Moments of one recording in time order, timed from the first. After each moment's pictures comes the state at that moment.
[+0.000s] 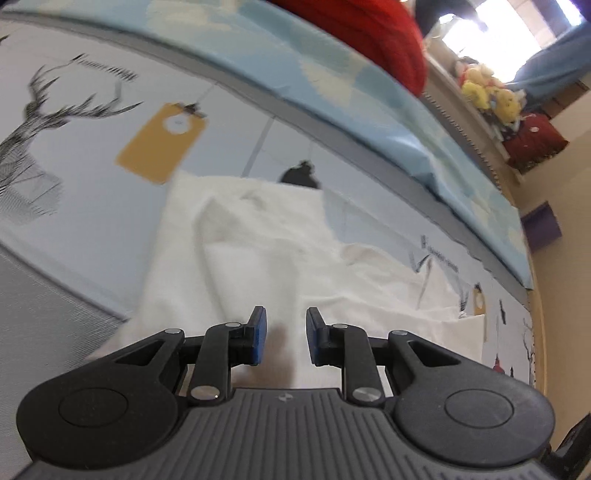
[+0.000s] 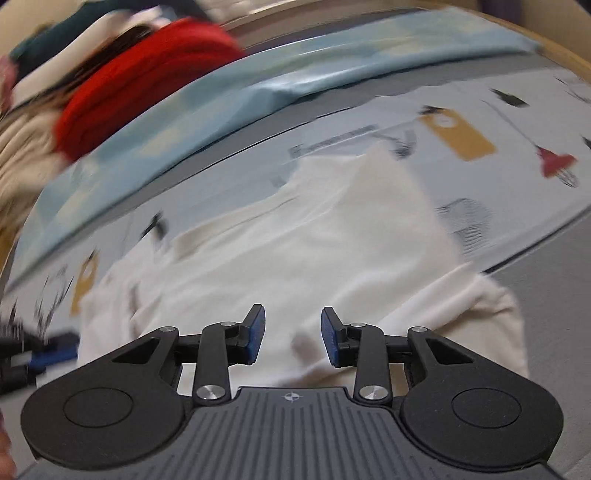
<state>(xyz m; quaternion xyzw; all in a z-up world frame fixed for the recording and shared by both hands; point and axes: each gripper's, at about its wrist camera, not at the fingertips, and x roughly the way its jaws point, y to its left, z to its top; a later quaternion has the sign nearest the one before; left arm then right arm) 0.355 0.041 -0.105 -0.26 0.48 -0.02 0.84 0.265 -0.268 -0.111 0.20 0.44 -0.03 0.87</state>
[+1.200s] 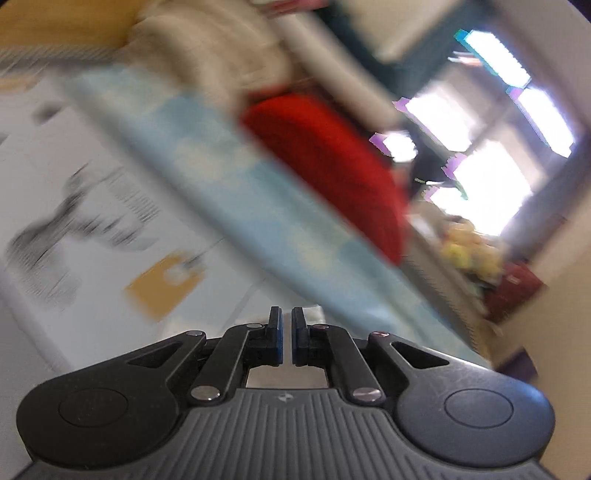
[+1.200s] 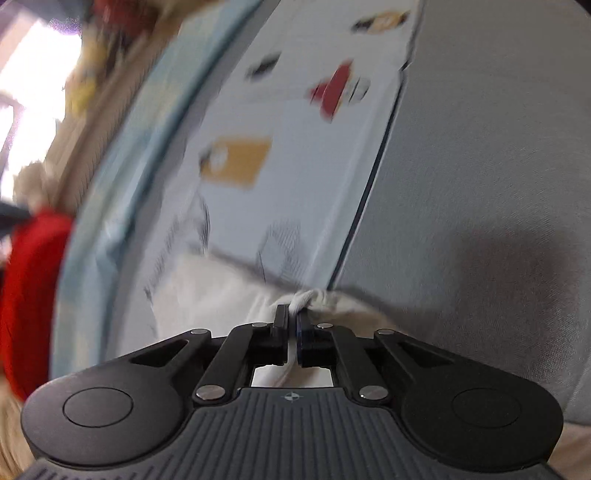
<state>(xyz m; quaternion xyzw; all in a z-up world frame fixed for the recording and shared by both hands) 0.325 0.072 -0.052 -0.36 0.28 0.10 0.88 0.227 -0.385 -0.143 0.50 0.33 -0.27 0.75</state>
